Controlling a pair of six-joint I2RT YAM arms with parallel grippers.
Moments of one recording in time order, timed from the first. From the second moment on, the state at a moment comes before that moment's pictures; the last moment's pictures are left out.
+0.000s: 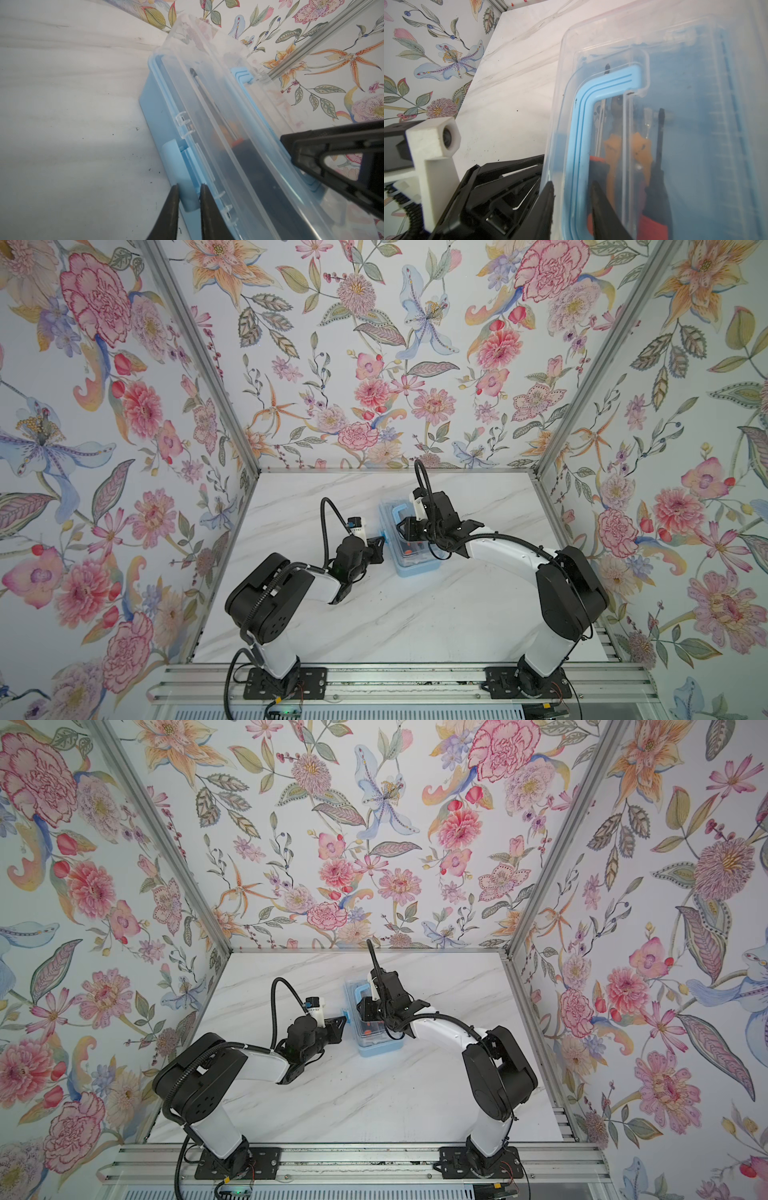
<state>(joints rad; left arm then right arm) -0.58 1.73 0.58 0.79 -0.01 -0.64 0.66 1.75 1.19 -0.12 -0.17 0.50</state>
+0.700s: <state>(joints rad) -0.55 1.73 0.86 0.30 0.07 -0.55 0.65 1.75 1.21 -0.14 -0.17 0.49</state>
